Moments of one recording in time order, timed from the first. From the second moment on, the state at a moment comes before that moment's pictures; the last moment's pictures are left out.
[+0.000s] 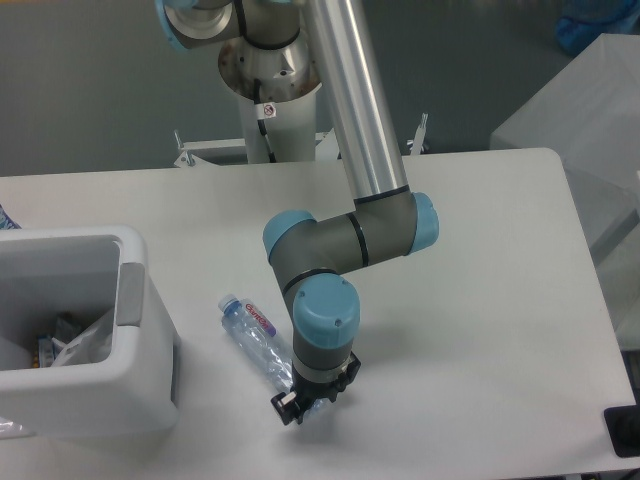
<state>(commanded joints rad) 2.33 -2.23 -1.44 -0.86 1.47 -0.27</state>
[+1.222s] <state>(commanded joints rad) 2.35 -1.87 -1.23 -0.68 1.45 -0.27</state>
